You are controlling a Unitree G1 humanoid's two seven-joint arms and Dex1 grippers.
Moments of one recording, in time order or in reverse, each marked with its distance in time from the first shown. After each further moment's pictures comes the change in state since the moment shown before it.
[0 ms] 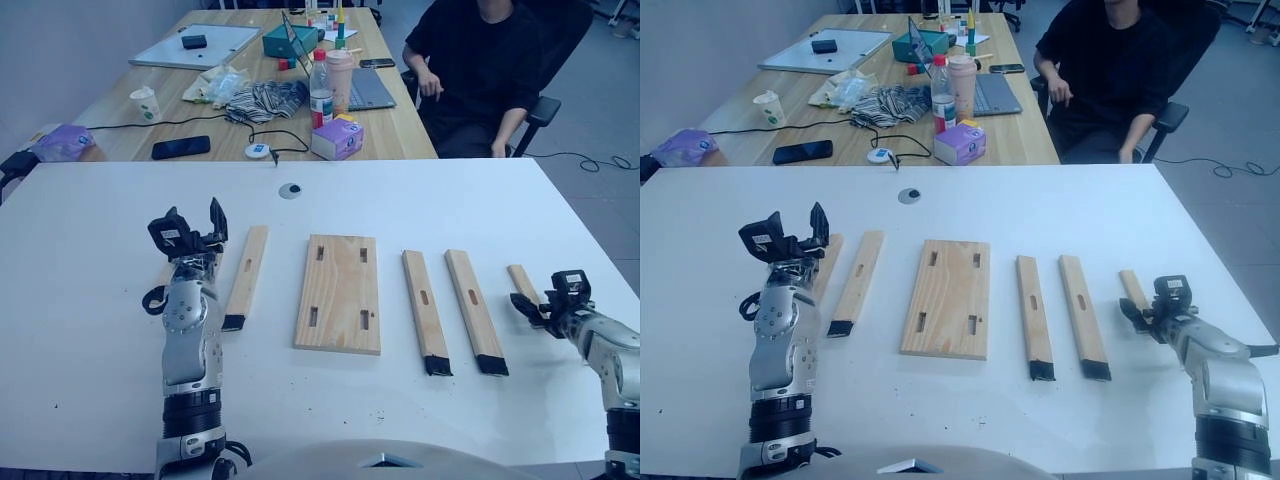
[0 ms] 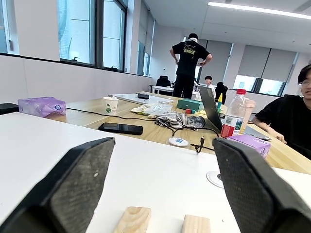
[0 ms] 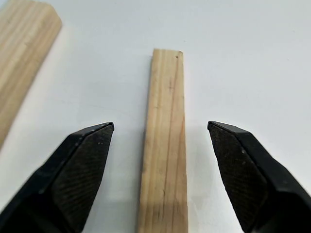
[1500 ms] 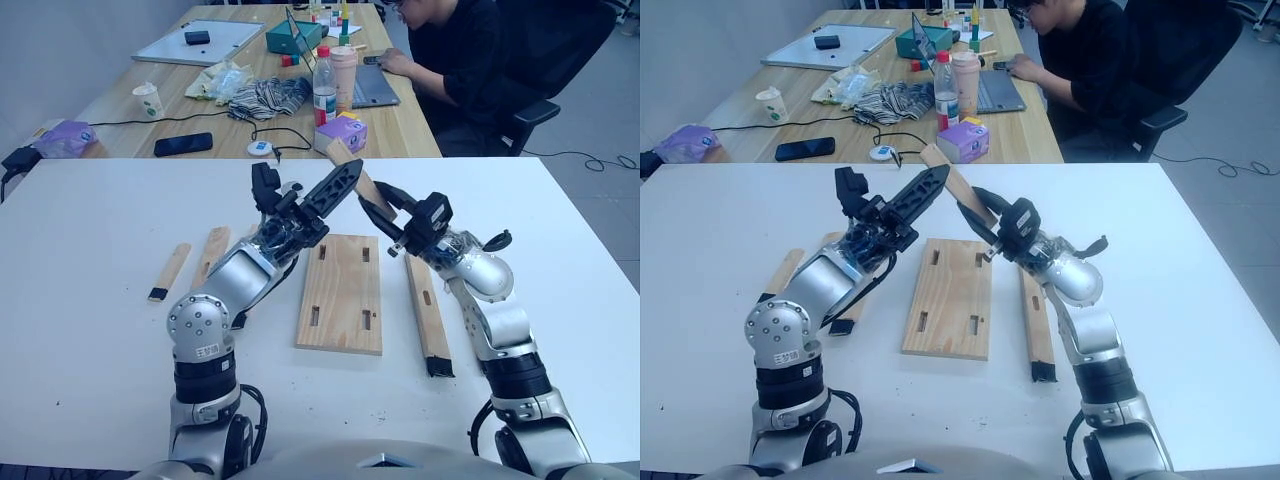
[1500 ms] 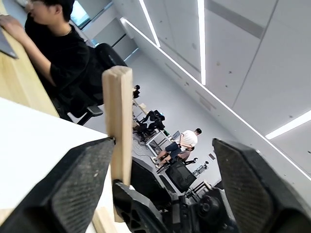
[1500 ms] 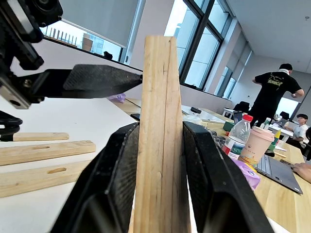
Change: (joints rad) left arm -0.232 -0.037 -0.082 -0.212 -1.138 0.743 -0.060; right arm -0.334 0.325 0.484 -0.101 -0.023 -0.791 0.129
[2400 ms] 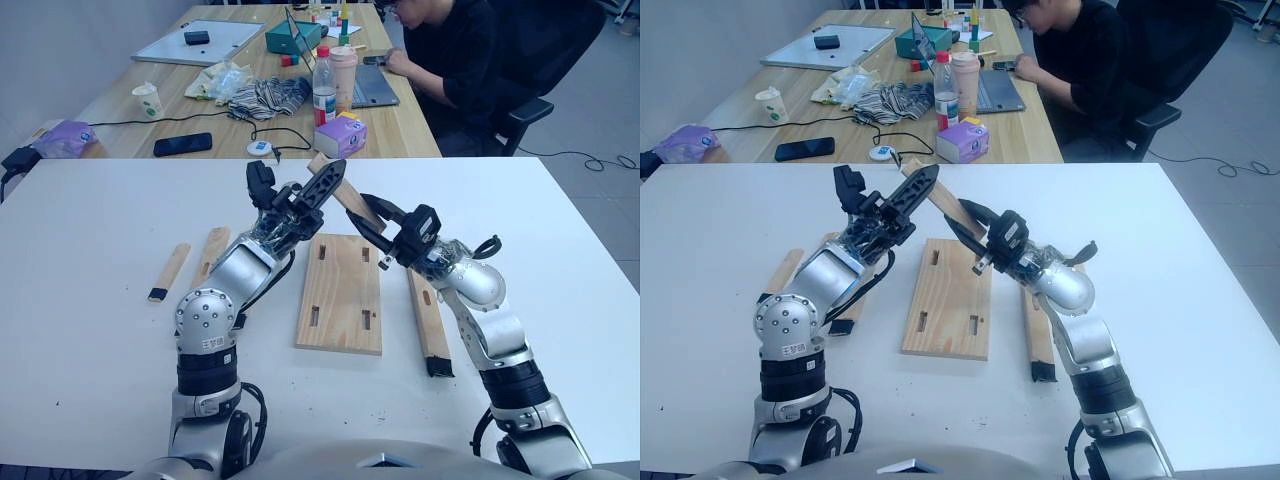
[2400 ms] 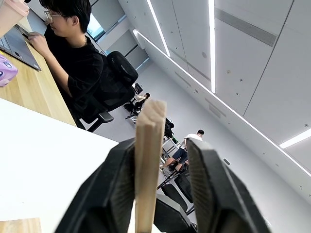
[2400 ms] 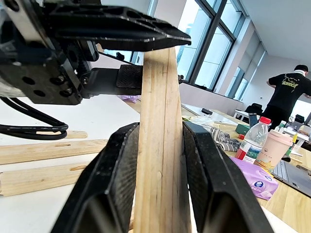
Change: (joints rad) left arm -0.015 0.012 0.004 0.061 0.077 -0.071 -0.041; right arm 0.029 -0.002 0.051 -0.050 0.001 0.002 0.000
